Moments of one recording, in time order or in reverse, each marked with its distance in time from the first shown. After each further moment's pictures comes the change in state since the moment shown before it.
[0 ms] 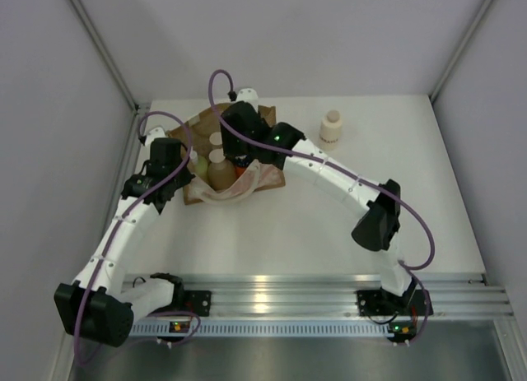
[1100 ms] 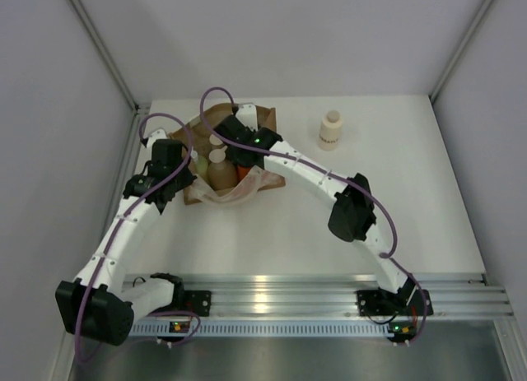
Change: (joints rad) left arm 0.001 0.010 -0.018 0.005 0.027 -0.028; right arm -0.033 0.249 0.117 -0.167 0.171 0.110
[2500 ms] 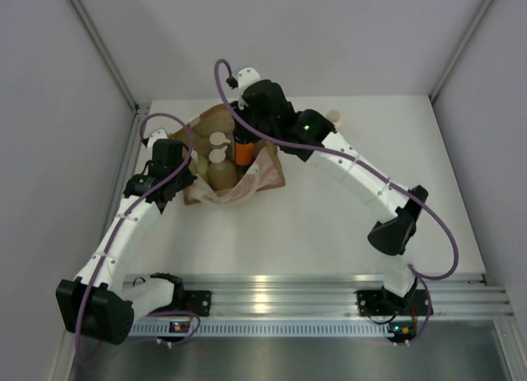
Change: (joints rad) left arm 0.000 0.006 0.000 0.000 0.000 0.001; right arm -0.004 -0.349 -0.075 0.115 -0.313 -0.476
